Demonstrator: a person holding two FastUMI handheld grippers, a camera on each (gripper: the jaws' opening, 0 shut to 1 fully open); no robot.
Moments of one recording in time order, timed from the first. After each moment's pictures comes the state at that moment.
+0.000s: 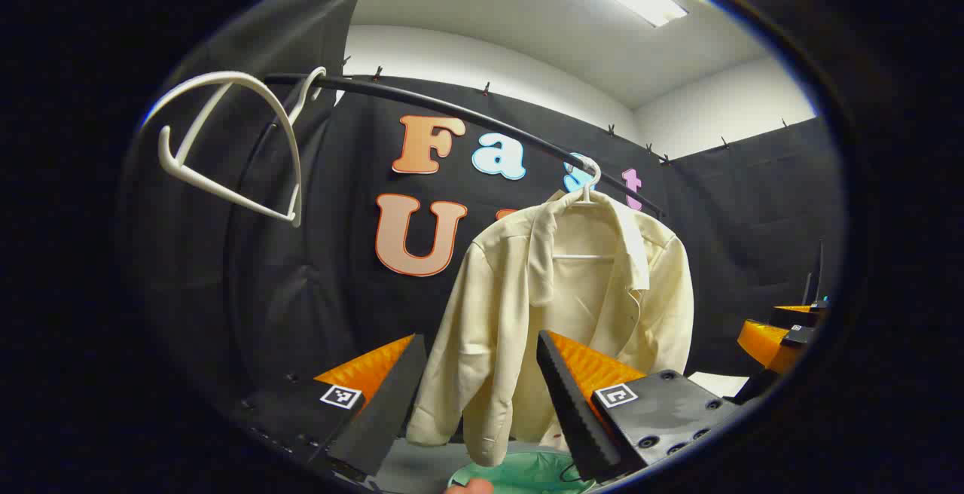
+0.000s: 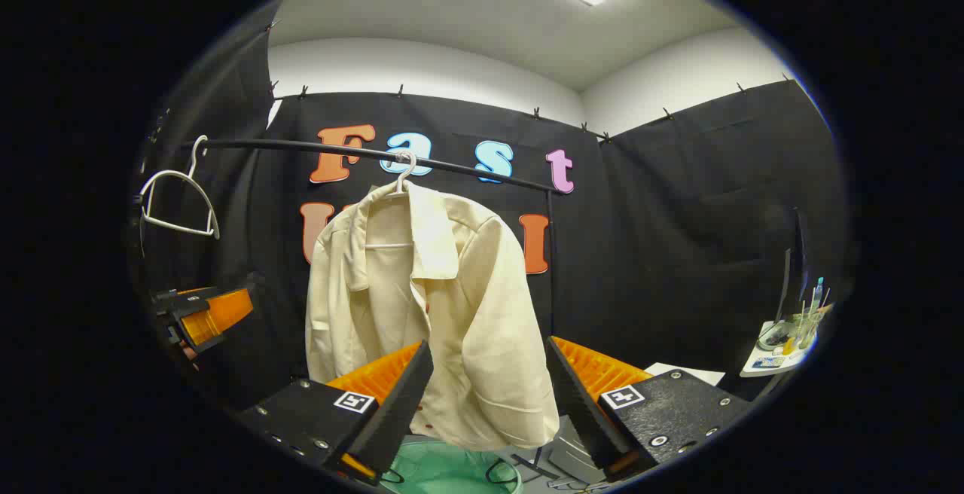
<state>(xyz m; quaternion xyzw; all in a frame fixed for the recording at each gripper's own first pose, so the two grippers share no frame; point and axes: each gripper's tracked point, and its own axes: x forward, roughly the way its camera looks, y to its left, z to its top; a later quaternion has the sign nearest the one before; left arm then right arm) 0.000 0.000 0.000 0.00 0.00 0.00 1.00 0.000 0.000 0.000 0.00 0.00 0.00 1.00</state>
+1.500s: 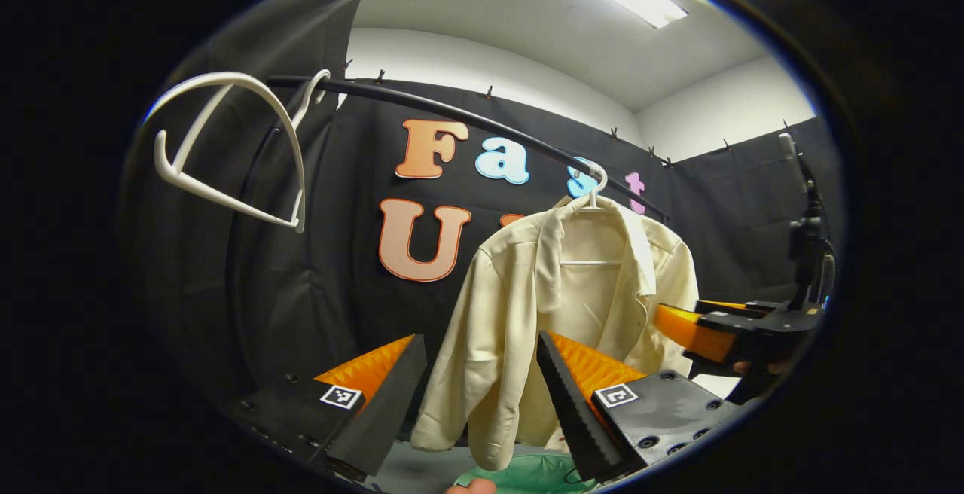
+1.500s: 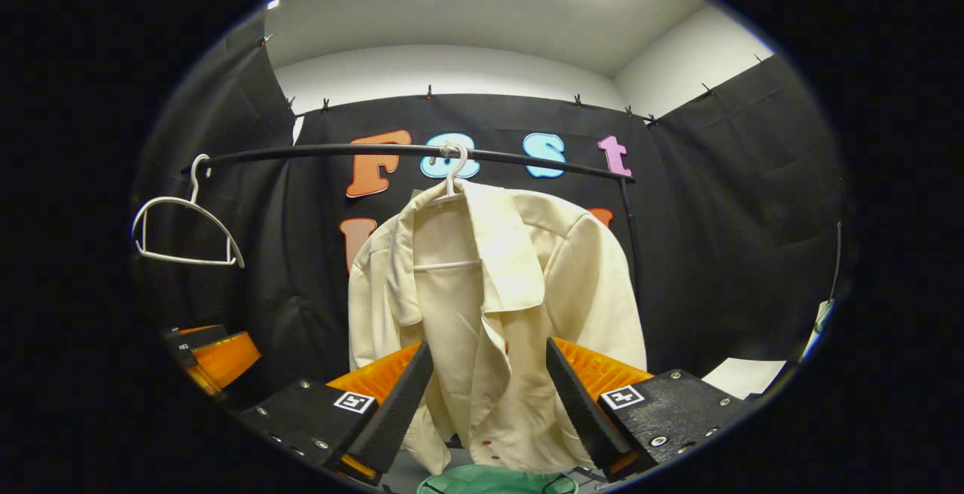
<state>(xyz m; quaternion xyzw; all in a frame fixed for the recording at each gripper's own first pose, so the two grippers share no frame) 0.006 0.010 0.006 0.00 0.00 0.00 1.00 0.123 0.092 -0.006 0.06 0.00 0.10 0.99</state>
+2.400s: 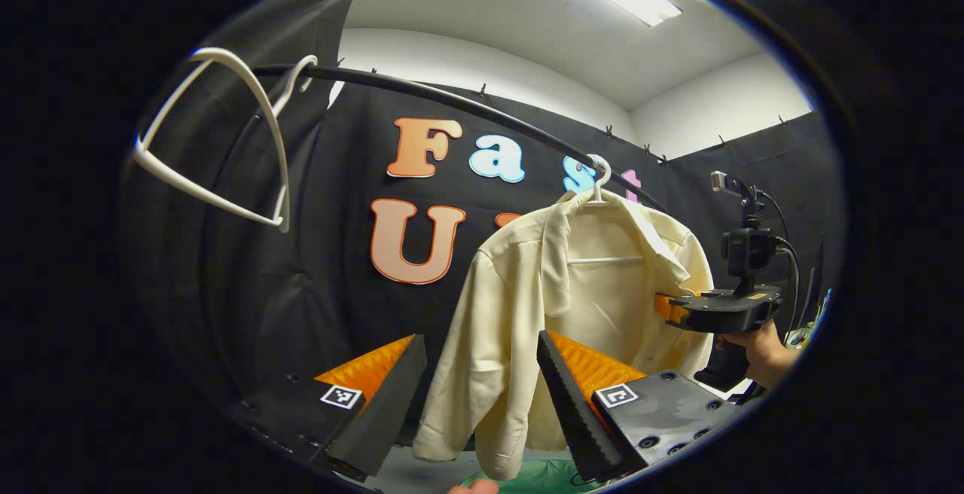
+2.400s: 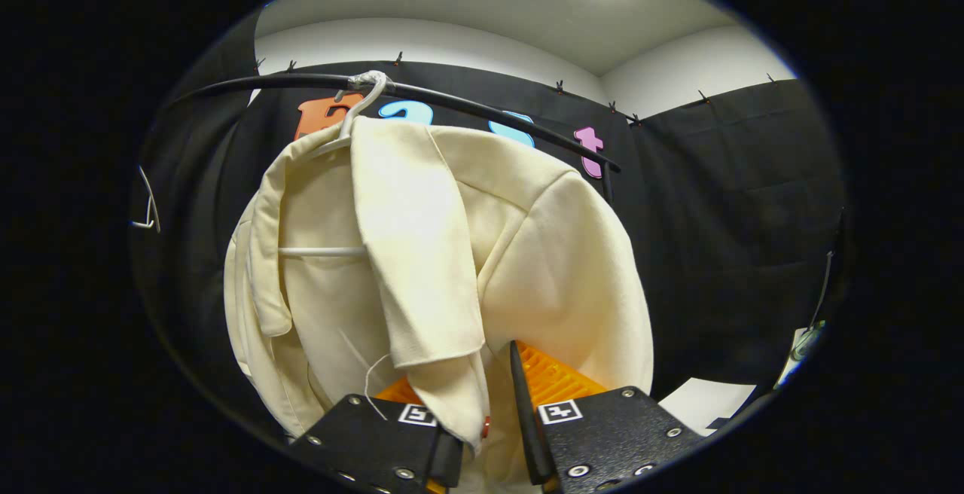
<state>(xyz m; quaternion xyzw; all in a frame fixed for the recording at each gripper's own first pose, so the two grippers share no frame) 0.045 0.003 -0.005 0.00 -0.01 -0.02 1.00 0.240 0.032 -0.026 -0.01 0.02 0.03 1.00</state>
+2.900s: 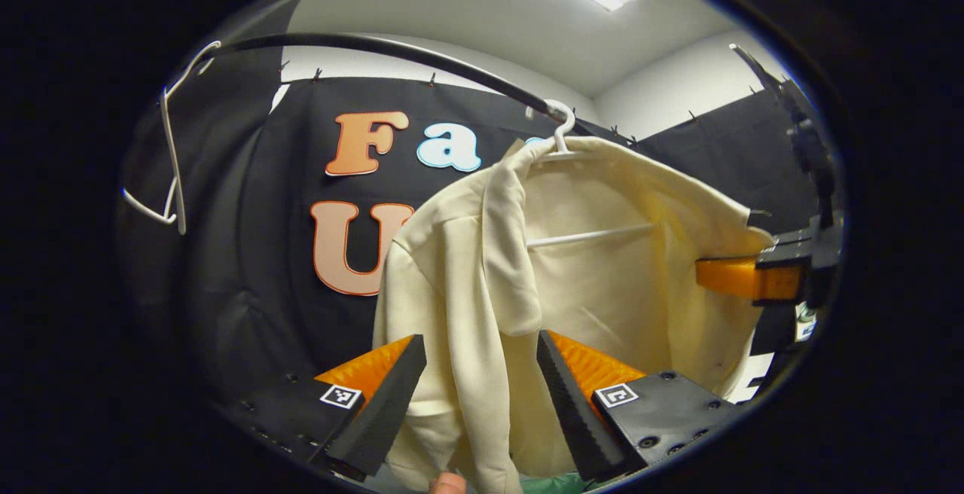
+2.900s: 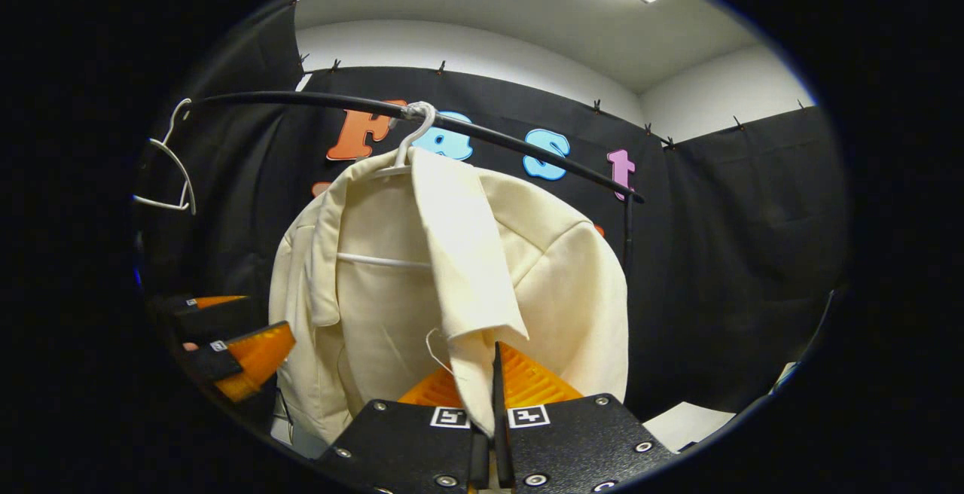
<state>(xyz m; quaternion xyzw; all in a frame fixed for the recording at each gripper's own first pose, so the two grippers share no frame) 0.172 -0.062 -0.054 0.08 -0.02 -0.07 0.99 0.199 0.045 -0.003 -0.04 0.01 0.09 1.00</state>
